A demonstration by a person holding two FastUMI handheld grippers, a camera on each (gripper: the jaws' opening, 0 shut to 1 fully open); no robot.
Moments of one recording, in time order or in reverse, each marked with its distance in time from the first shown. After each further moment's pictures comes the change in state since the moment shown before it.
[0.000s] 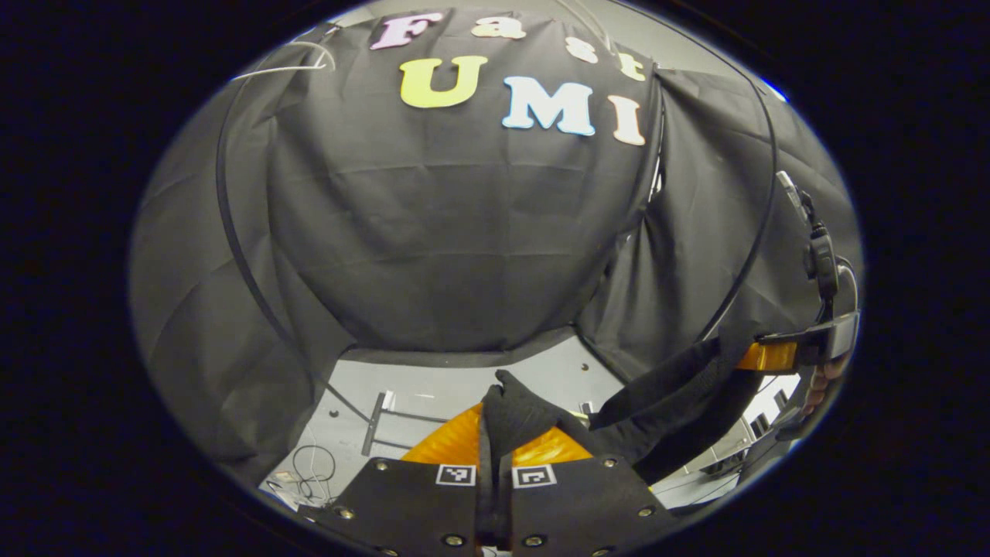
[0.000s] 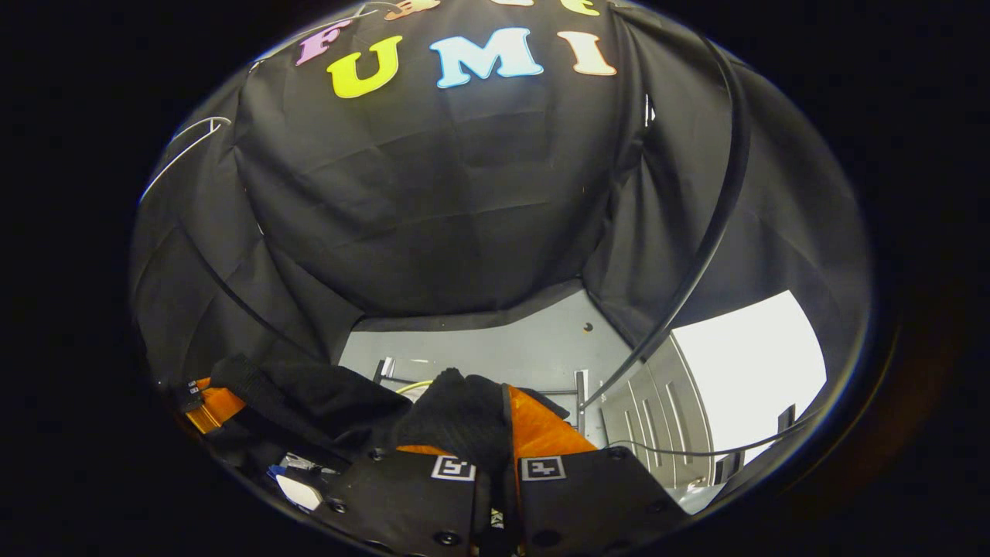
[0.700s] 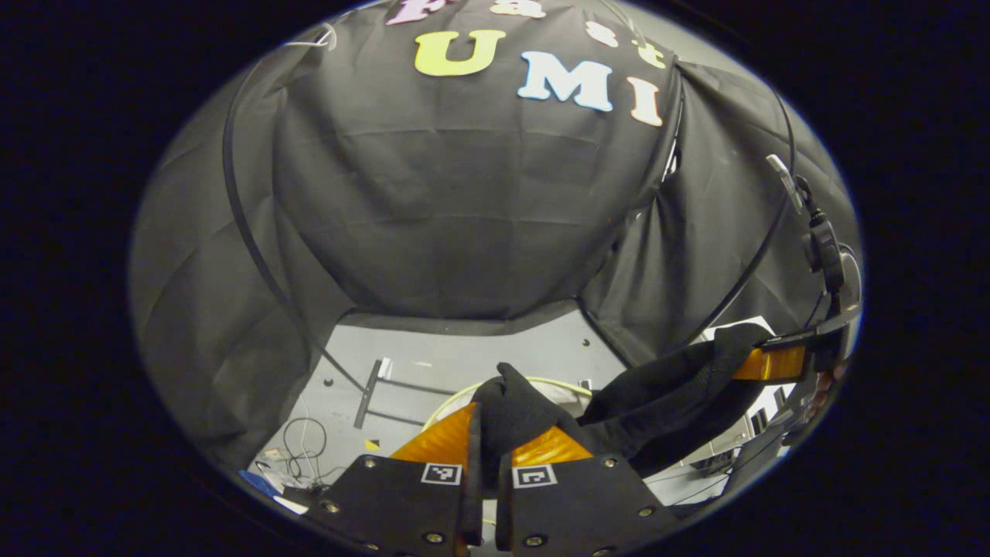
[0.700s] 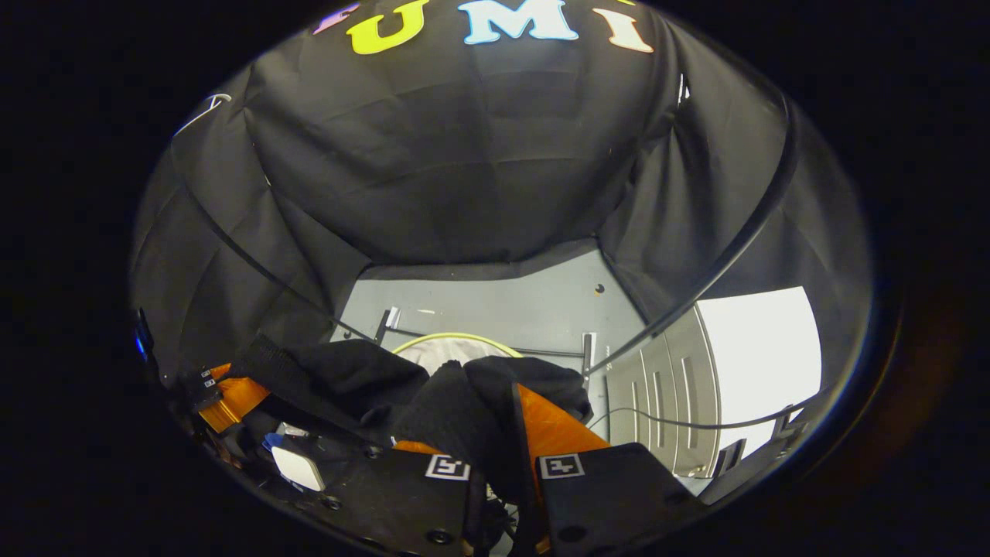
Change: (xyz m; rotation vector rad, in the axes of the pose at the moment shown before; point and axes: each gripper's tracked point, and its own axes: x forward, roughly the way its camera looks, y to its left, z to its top) left arm 0.015 -0.002 -0.049 -0.077 0.157 0.024; right arm 0.005 0.025 -0.044 -0.085 0.196 0.003
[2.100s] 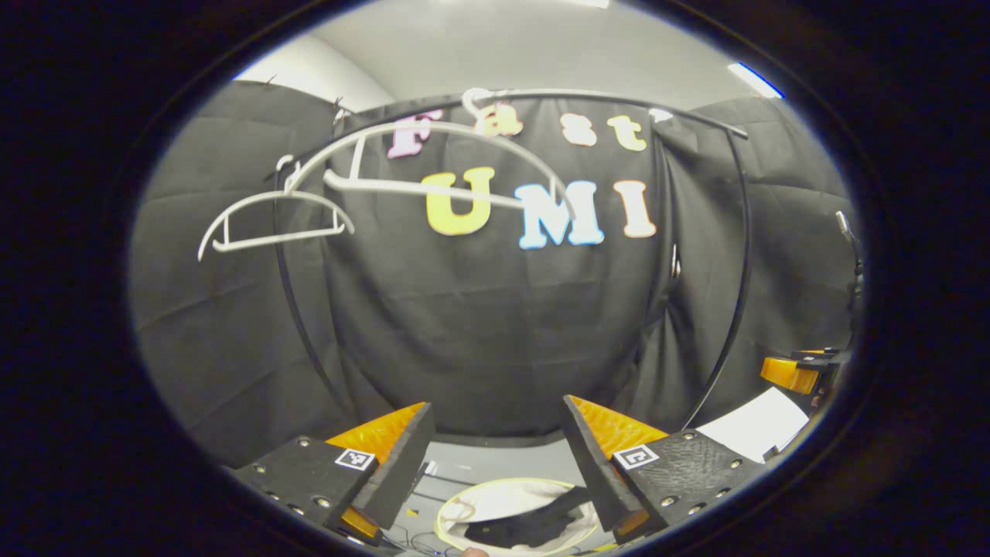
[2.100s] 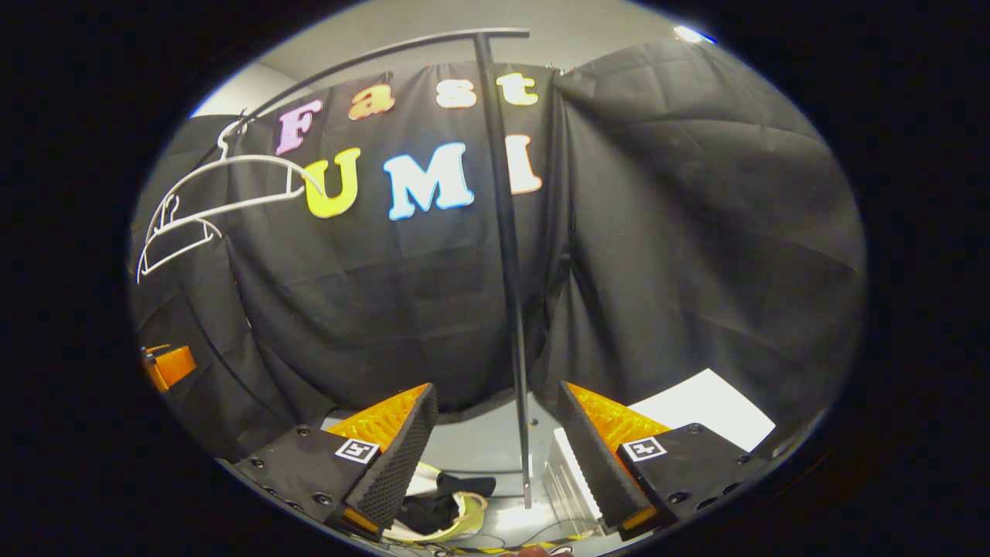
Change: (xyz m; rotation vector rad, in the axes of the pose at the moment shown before) left arm -0.252 -0.150 0.247 0.140 -0.592 0.213; right arm -0.251 -0.211 0.123 0.124 -0.728 -0.128
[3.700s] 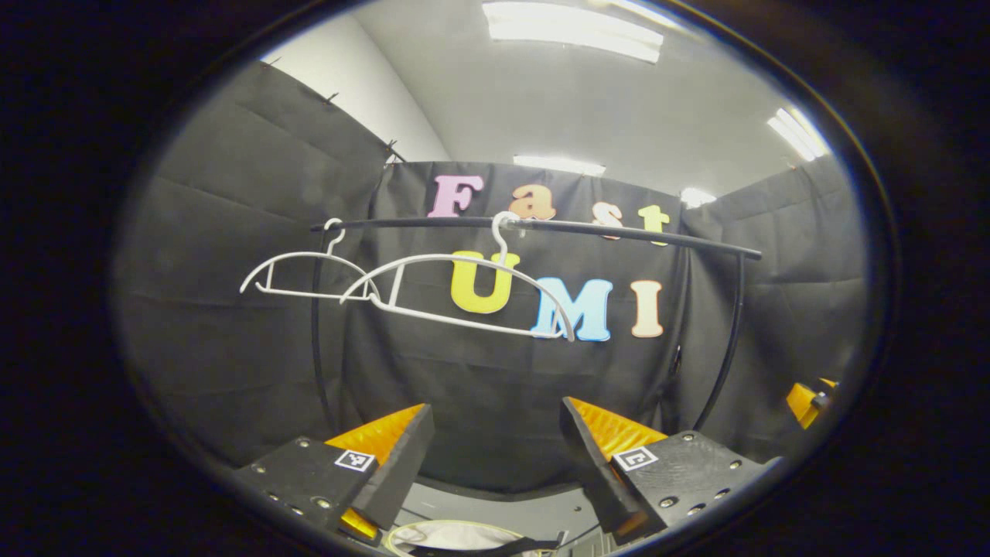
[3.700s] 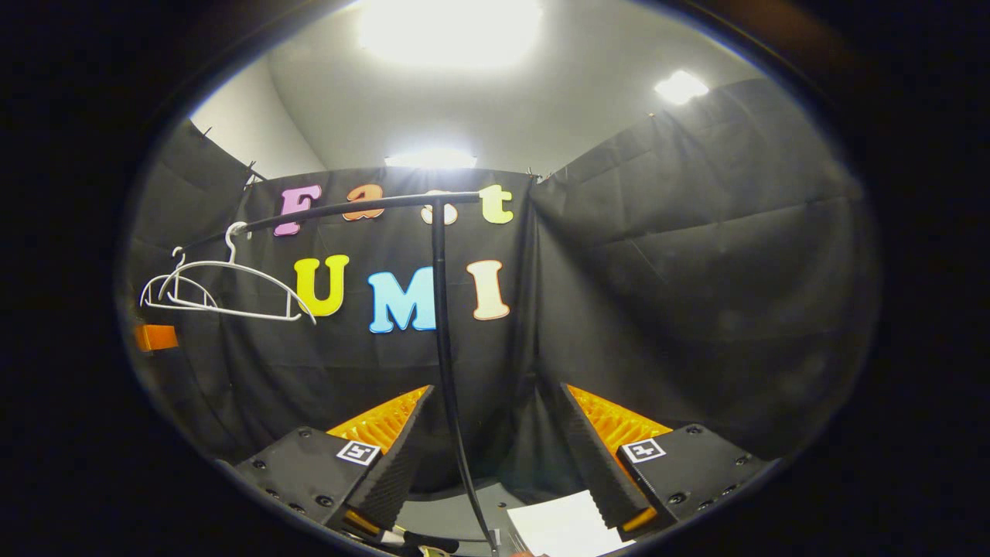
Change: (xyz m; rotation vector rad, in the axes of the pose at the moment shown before) left arm -0.047 0.003 0.096 -0.180 -0.221 0.102; right arm -0.067 -0.050 0.096 -0.030 -0.389 -0.063
